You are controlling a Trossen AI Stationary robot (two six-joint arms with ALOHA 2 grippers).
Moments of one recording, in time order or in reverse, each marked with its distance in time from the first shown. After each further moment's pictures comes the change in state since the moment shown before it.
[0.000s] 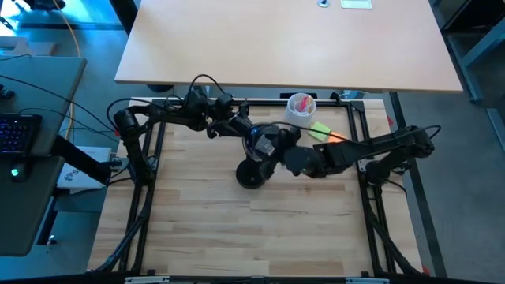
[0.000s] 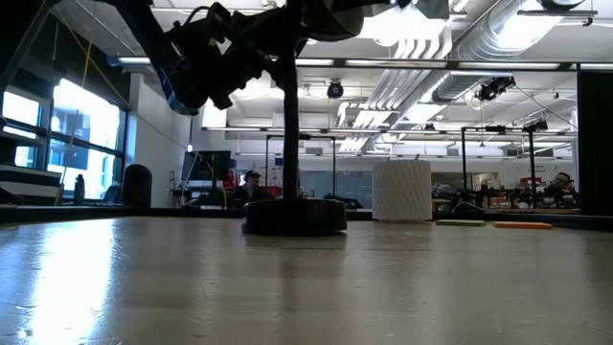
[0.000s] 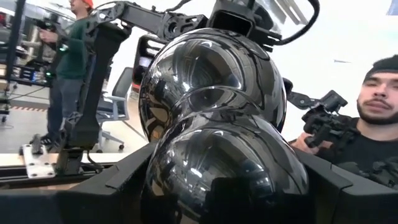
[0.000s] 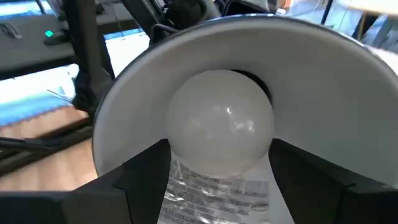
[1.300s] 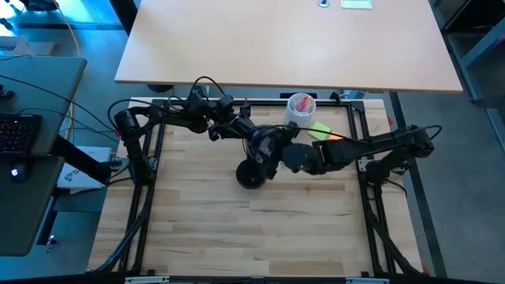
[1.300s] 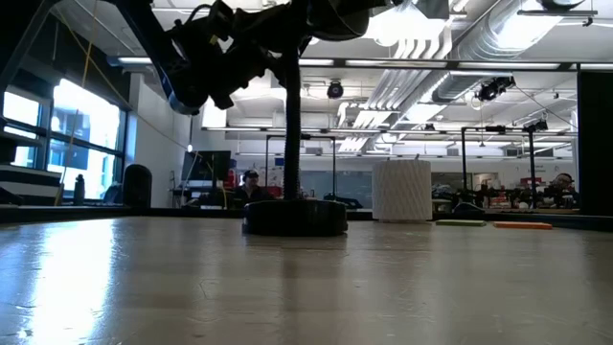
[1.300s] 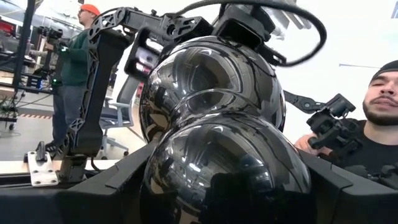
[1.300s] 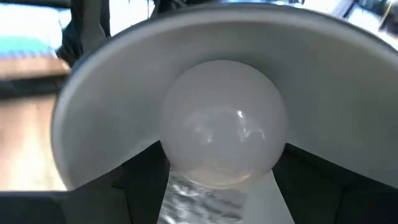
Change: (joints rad) left arm -0.040 0.000 -0.001 -0.009 -0.056 0.040; right arm -0.041 0.000 0.000 -0.046 -0.052 -0.217
